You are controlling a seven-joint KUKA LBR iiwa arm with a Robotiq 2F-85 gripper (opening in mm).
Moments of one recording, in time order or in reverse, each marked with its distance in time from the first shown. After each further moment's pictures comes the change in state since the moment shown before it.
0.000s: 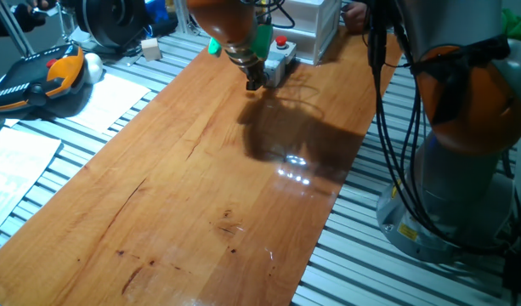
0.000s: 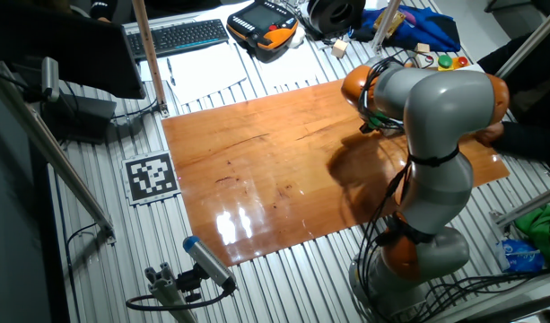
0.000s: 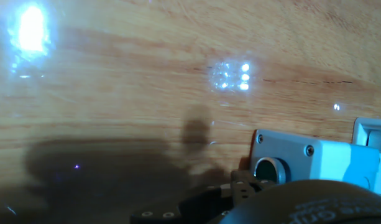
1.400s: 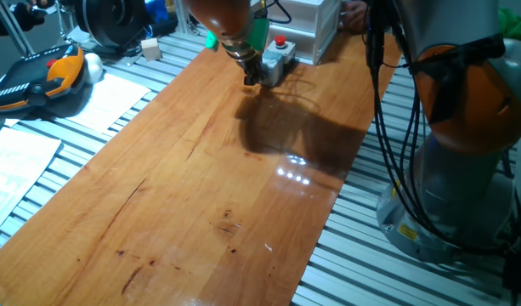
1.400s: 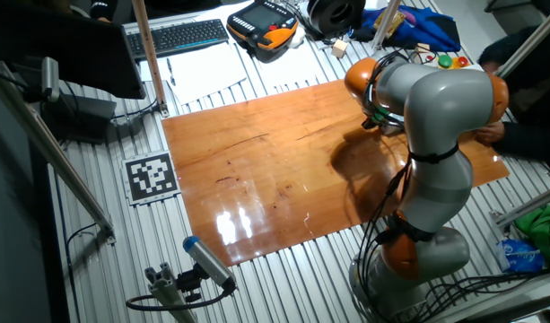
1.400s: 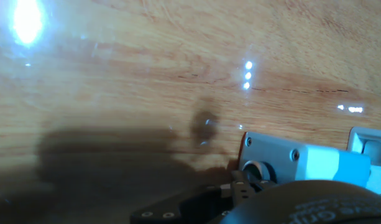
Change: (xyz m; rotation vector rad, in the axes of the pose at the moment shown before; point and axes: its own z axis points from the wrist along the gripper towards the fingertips) arm -0.012 -0.011 0.001 -0.009 0.012 -0.012
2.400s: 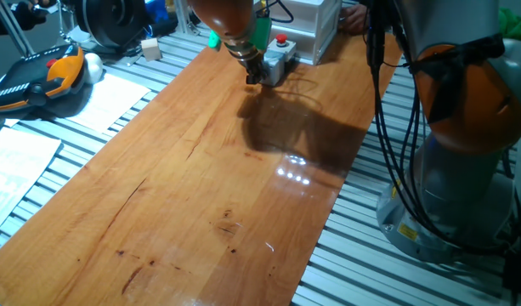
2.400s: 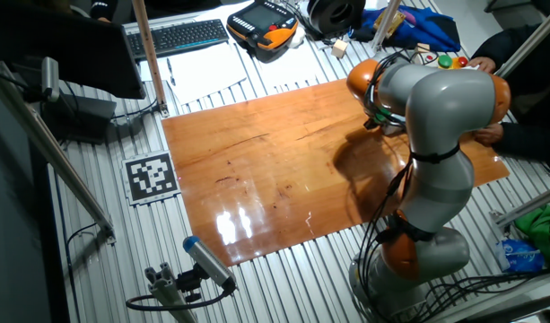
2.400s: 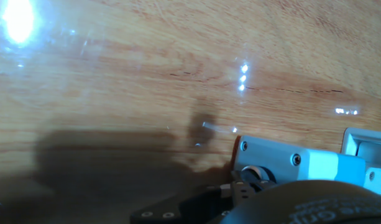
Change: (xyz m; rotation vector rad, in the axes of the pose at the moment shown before) arm 0.003 -0.009 0.005 0.005 -0.009 -0.009
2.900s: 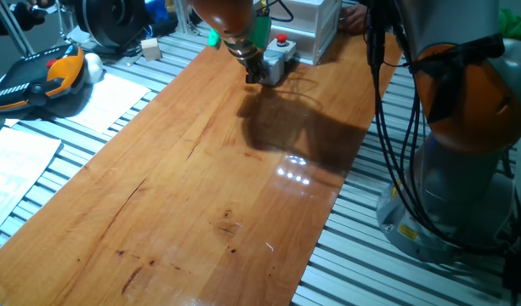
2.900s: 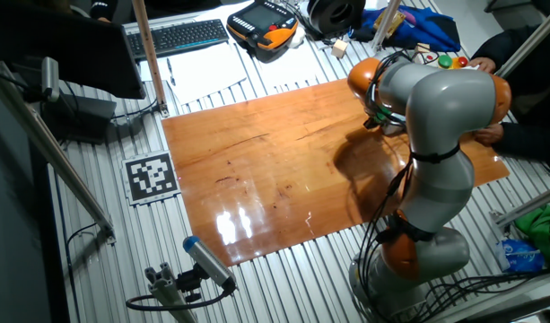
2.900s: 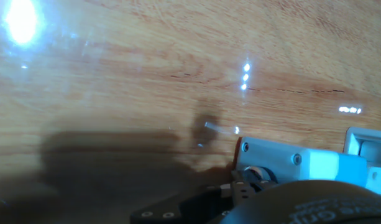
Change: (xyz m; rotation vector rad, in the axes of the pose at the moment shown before) arm -0.005 0.012 -0.007 -0.014 0.005 0.022
